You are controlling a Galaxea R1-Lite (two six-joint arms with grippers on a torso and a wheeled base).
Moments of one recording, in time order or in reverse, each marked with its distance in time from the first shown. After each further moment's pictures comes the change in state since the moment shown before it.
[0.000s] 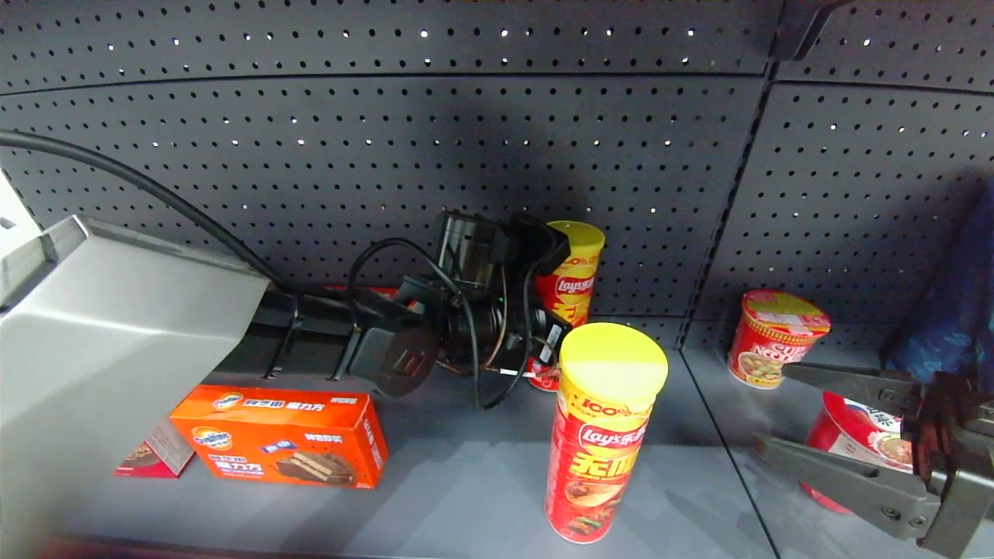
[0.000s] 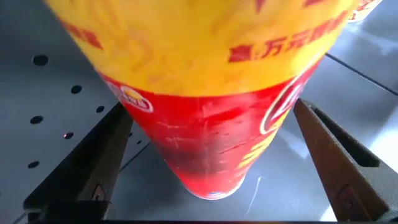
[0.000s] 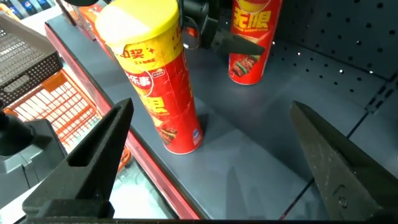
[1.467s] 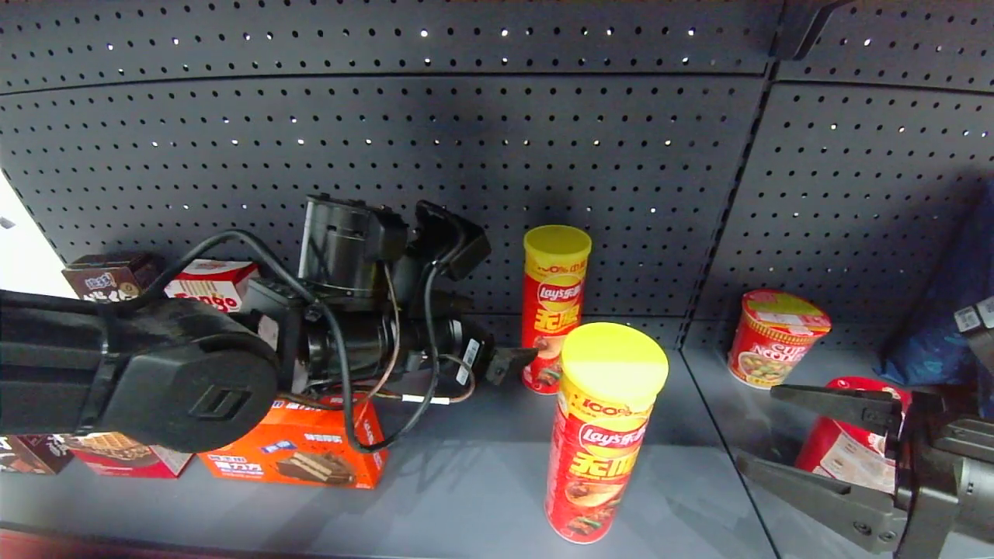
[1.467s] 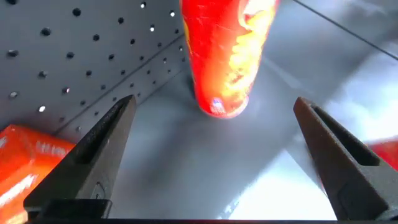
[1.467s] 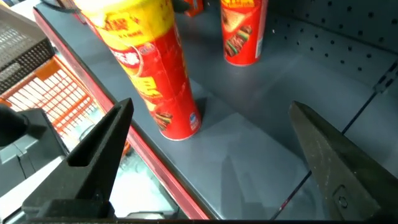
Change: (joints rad) left arm 0.055 -0.346 0.368 -0.003 0.000 0.011; right arm -0.002 0.031 0.033 0.003 -0.011 0.000
